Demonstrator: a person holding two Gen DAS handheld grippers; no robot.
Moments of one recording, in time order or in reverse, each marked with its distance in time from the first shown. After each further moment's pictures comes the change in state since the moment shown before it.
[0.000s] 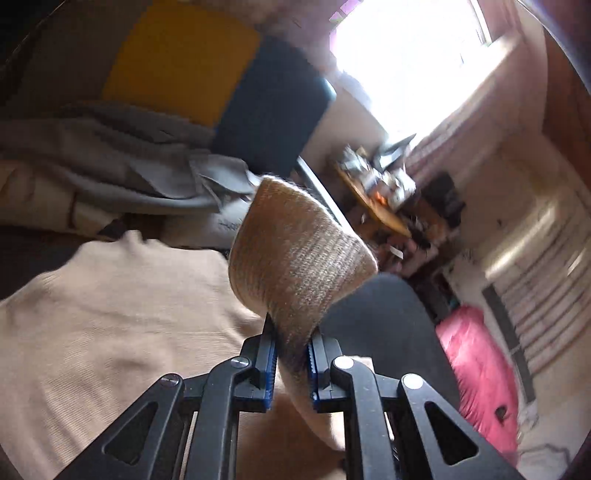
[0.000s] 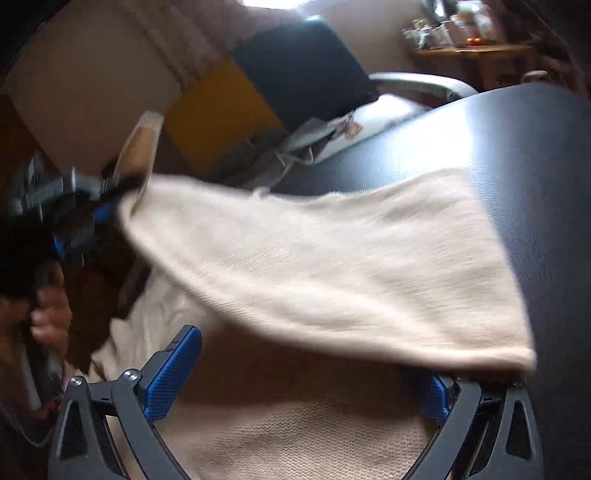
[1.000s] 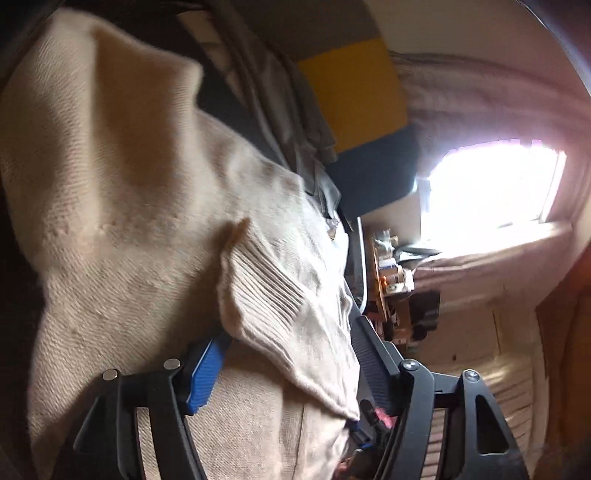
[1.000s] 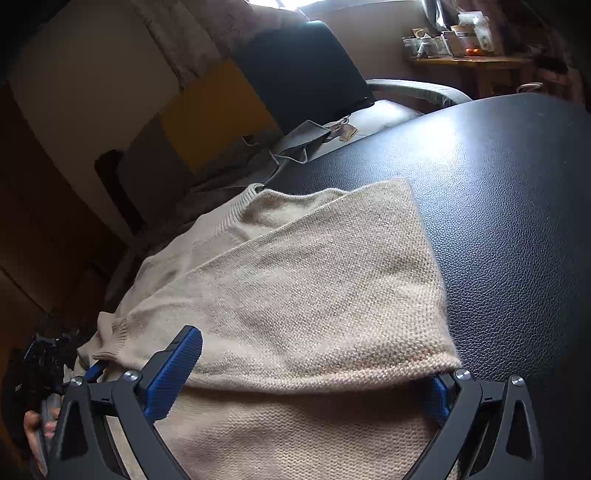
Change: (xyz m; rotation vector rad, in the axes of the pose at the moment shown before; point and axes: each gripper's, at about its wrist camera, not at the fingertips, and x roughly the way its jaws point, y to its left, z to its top) left arm -0.102 0.204 -0.121 -0.609 -0.064 -0.118; right arm 0.015 0.022 -0.005 -0.052 0.000 -0.060
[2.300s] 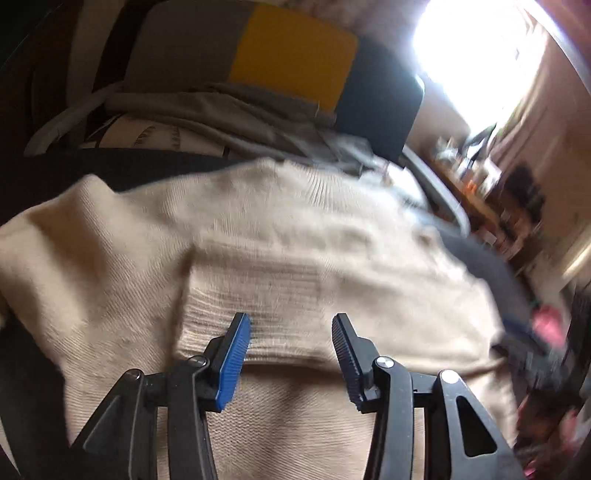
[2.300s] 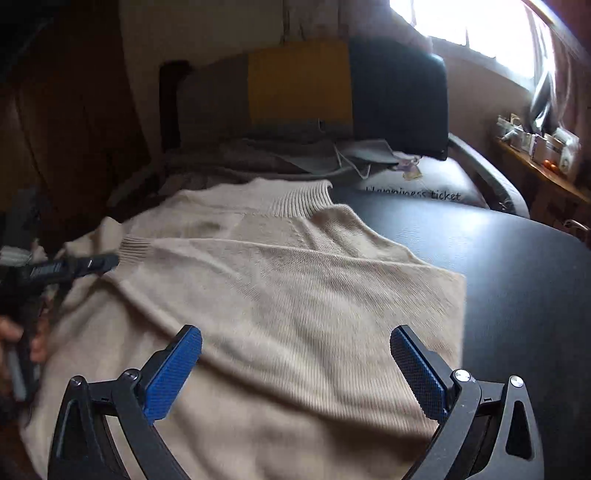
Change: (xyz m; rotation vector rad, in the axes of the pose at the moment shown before) left arm 0.042 -0.069 -0.061 0.697 -0.081 0.487; right arm 0.013 0.079 0.015 -0.488 0.107 -0.103
